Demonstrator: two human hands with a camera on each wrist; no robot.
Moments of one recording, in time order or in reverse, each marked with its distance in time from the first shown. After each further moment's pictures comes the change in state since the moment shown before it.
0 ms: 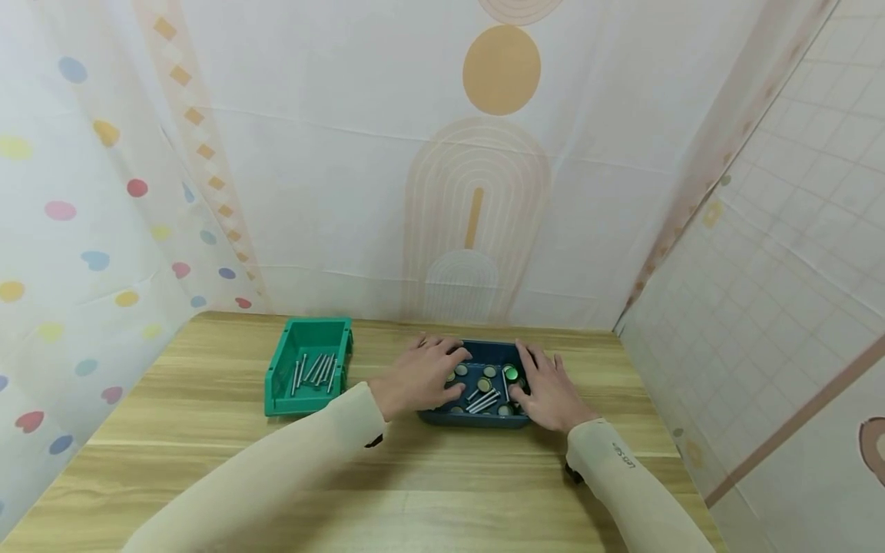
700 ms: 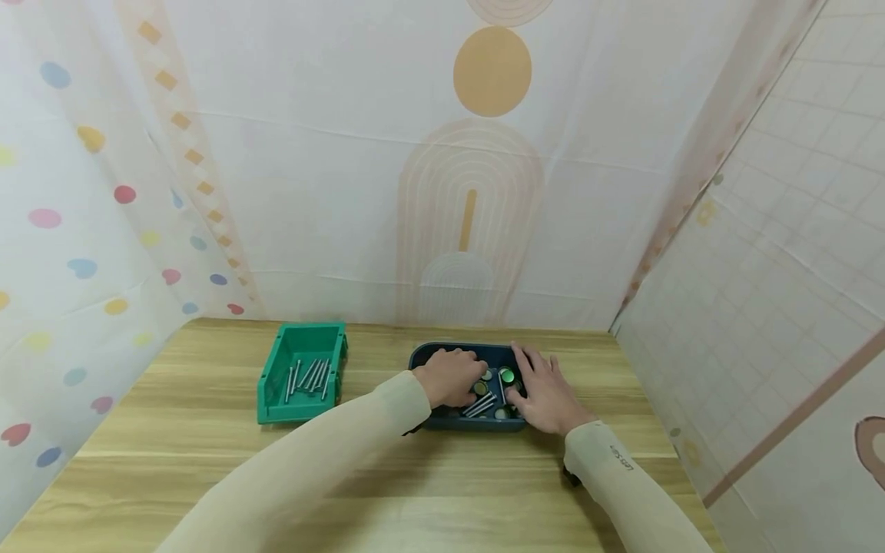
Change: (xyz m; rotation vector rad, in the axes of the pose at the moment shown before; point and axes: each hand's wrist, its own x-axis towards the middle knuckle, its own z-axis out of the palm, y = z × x) left_hand 0.085 0.008 0.073 0.091 -0.214 0.032; right_hand 0.001 0.004 0.002 -0.007 0.016 -0.026
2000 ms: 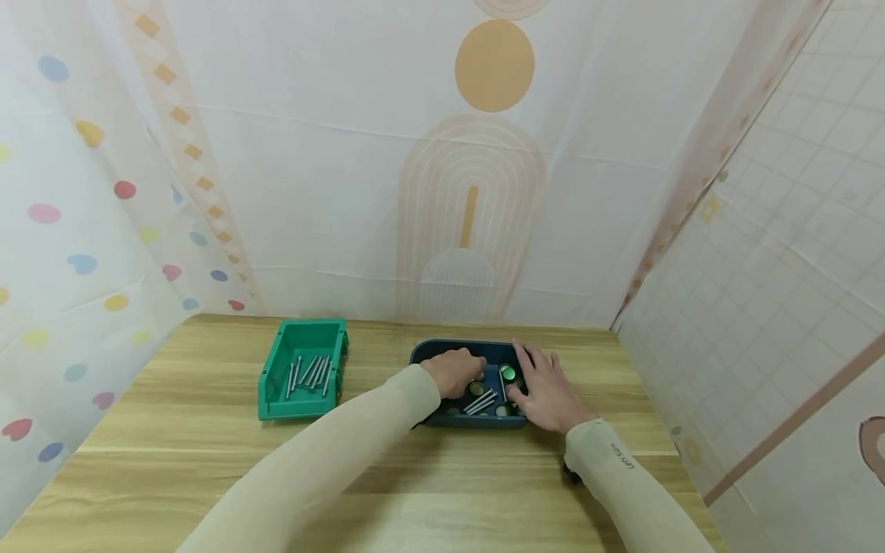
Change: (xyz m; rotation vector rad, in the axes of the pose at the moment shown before) left_hand 0.009 -0.004 -0.003 -0.167 -0.134 -0.063; right_hand 0.001 0.001 0.000 0.004 0.005 -0.009
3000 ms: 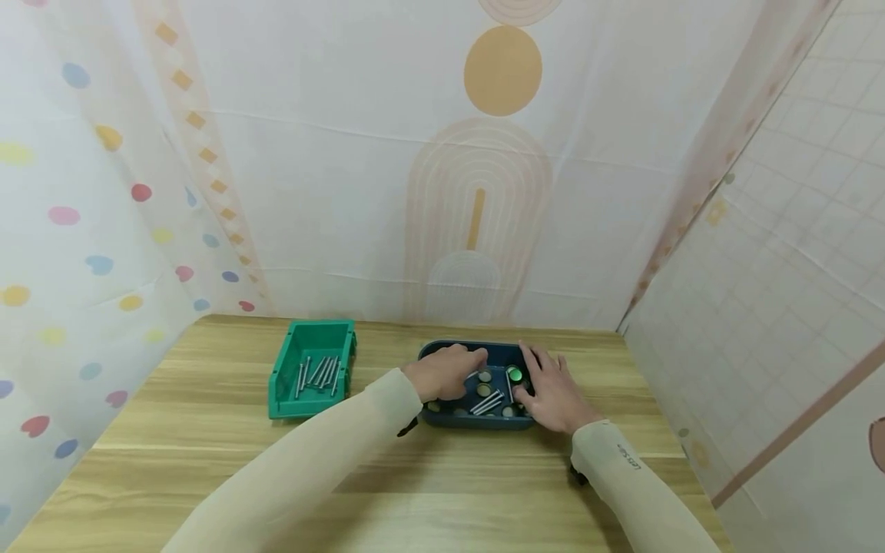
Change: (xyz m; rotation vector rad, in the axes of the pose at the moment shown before) left_hand -0.080 0.007 -0.051 -0.131 0.077 0.015; right_hand 0.003 -0.003 -0.002 -0.003 0.003 0.011
